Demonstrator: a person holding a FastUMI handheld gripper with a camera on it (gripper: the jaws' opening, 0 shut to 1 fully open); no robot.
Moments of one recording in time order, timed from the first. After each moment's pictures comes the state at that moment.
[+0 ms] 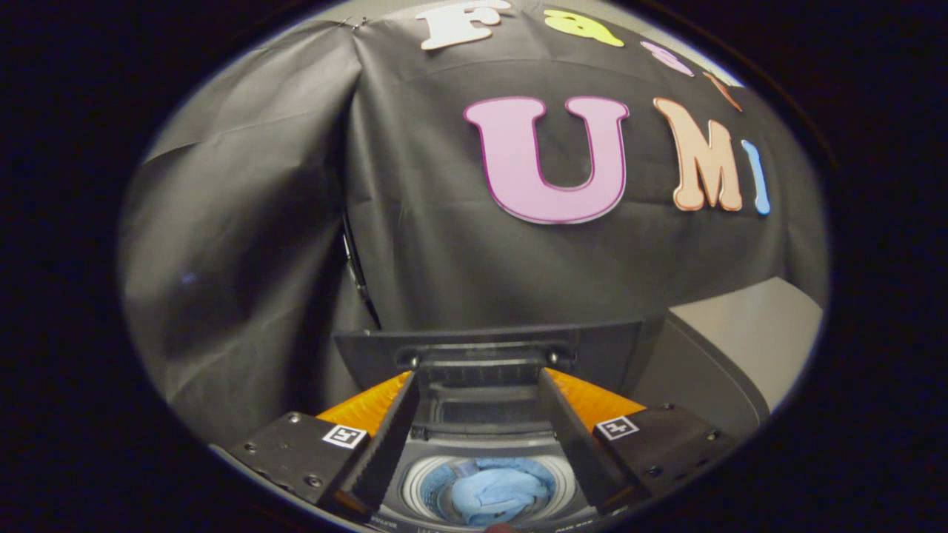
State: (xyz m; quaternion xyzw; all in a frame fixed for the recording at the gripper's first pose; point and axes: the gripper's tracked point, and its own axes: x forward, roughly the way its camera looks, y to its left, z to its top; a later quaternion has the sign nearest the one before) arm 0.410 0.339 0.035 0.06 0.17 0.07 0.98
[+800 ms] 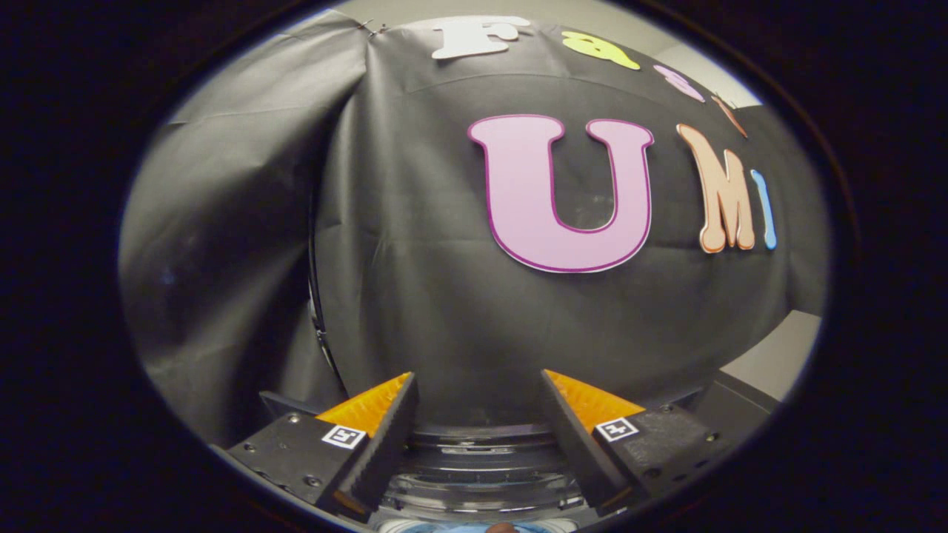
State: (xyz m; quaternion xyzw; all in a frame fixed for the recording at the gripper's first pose) arm 0.519 0.353 0.022 0.04 0.08 0.04 1.00
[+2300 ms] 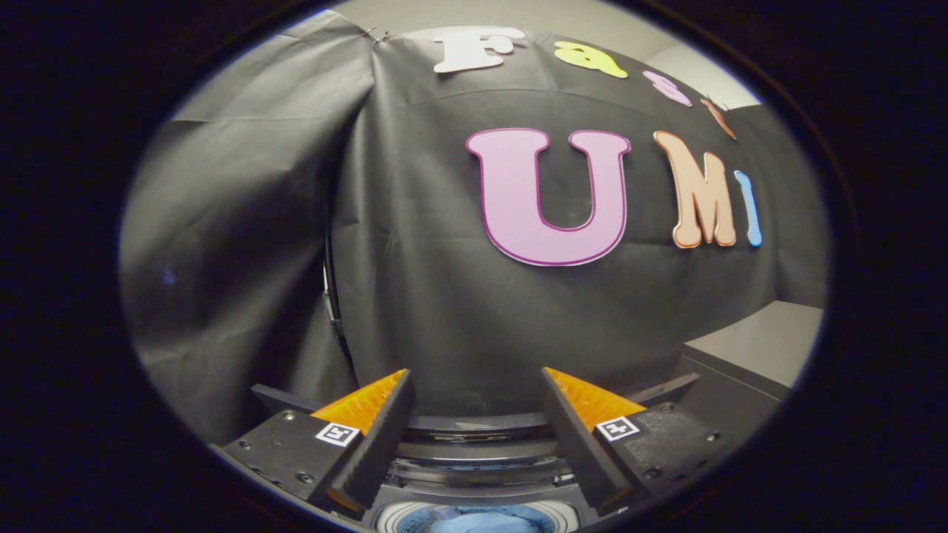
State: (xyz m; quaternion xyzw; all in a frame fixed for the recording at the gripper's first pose) arm 0.450 0.340 0.018 0.04 0.06 0.03 1.00
